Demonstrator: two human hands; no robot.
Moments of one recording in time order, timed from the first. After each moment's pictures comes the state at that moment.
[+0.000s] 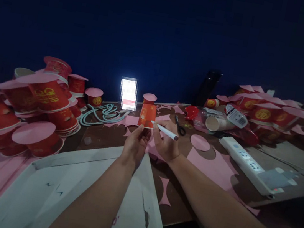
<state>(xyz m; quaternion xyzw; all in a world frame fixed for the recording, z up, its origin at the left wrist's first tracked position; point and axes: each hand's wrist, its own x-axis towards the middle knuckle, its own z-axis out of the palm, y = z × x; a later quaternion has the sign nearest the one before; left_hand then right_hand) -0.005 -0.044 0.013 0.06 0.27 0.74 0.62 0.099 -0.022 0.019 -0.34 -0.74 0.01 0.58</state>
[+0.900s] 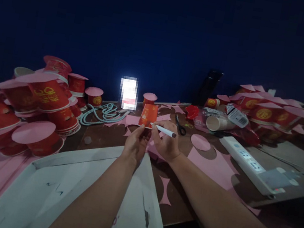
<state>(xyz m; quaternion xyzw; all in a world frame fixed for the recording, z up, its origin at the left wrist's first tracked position) -0.004 -0.042 0.012 0.07 0.29 0.73 0.62 0.099 -0.020 0.019 -0.35 -0.76 0.00 0.54</state>
